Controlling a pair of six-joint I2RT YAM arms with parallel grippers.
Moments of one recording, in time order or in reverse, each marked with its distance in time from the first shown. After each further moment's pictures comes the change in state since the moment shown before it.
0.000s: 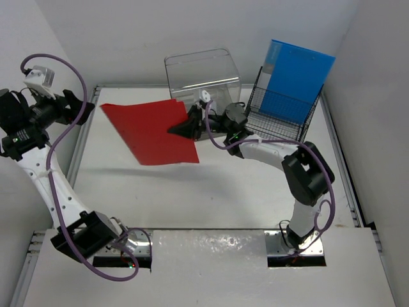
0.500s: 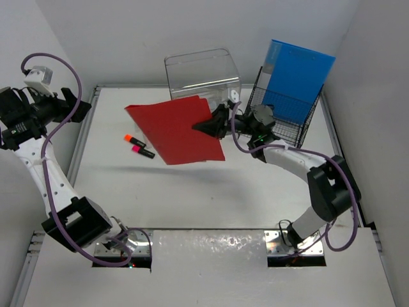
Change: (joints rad) left arm 0.000 0.116 0.009 0.005 -0.100 -0.001; right arm -0.161 -0.227 -0.233 -0.049 -0.021 -0.062
